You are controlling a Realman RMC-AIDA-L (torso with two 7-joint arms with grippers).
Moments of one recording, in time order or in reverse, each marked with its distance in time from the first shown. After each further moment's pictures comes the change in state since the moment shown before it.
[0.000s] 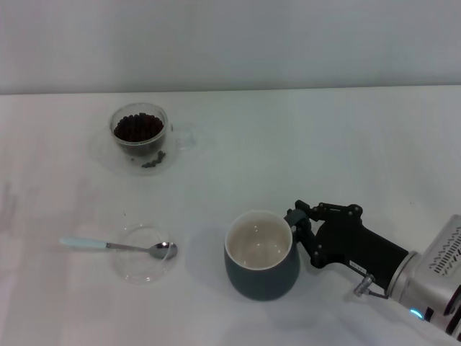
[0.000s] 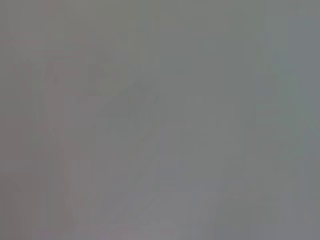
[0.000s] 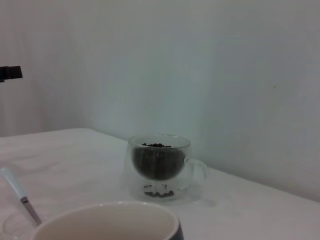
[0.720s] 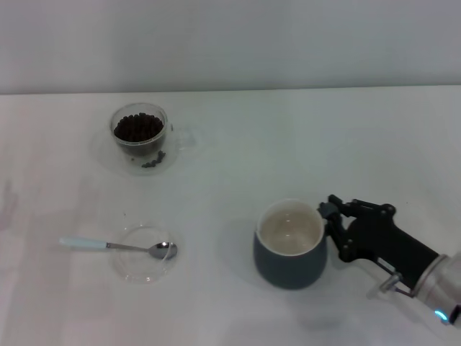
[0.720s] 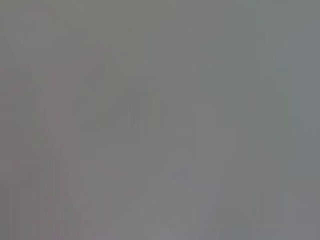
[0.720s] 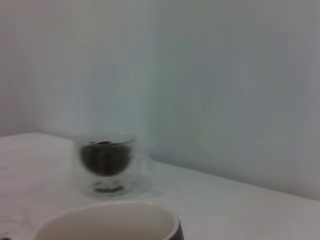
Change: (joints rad) left arm -0.006 0.001 0.000 0.002 -0.001 0.002 0.000; right arm -0.045 -0.002 0.082 0.040 0.002 -0.047 0.014
